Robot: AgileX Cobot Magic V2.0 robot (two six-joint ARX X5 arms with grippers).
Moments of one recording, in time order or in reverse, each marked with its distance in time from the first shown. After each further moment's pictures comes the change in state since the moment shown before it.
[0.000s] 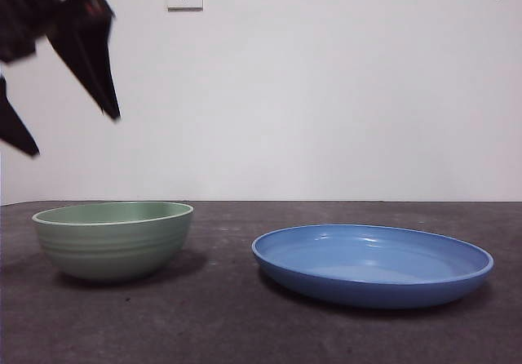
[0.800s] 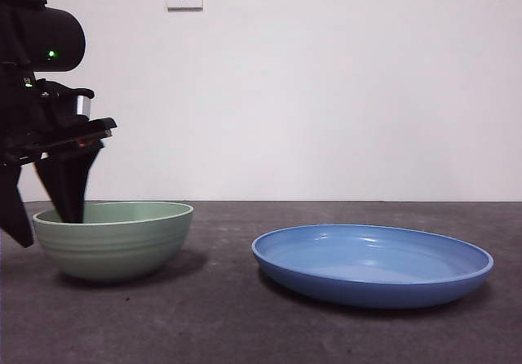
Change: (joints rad) left arm 0.003 0.273 0.000 0.011 -0.124 0.000; right arm 0.000 0.000 0.000 0.000 0.000 0.000
